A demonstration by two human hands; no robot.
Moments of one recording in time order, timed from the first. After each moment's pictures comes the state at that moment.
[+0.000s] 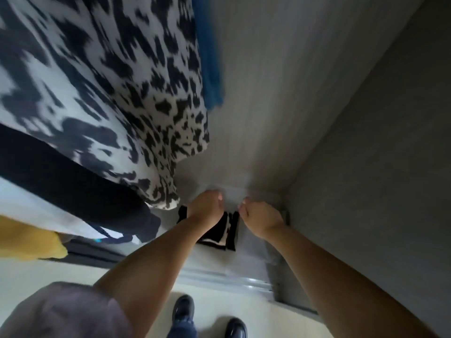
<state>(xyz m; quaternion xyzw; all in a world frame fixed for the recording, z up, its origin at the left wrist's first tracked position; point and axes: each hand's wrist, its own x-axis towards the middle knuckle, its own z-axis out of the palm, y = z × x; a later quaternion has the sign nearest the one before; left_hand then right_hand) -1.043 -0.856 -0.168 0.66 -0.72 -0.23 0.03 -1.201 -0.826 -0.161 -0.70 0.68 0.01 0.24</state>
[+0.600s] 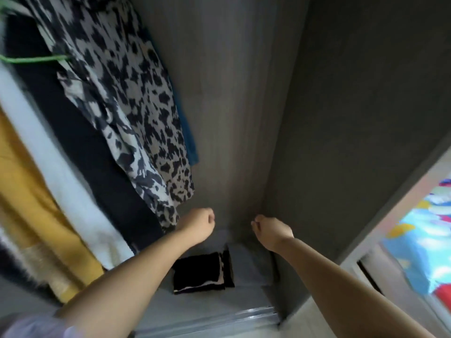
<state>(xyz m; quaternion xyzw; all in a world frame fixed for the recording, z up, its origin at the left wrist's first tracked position) -0.978 -0.776 0.006 0.52 -0.83 -0.19 0.03 -1.174 -0.687 -0.009 -0.58 0.80 -0.04 0.15</state>
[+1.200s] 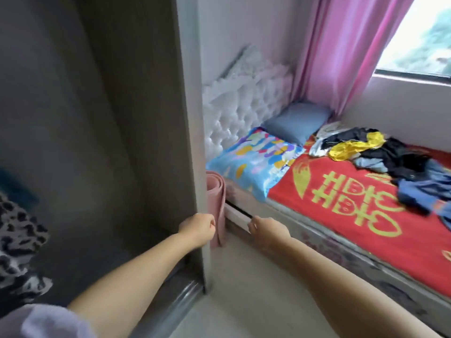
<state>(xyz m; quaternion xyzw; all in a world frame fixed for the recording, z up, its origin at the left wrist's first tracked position) -1.148 -0.524 0.024 0.18 -0.96 -0.19 -0.05 -1.242 -0.338 0.009 -0.29 0.95 -0.08 0.11</state>
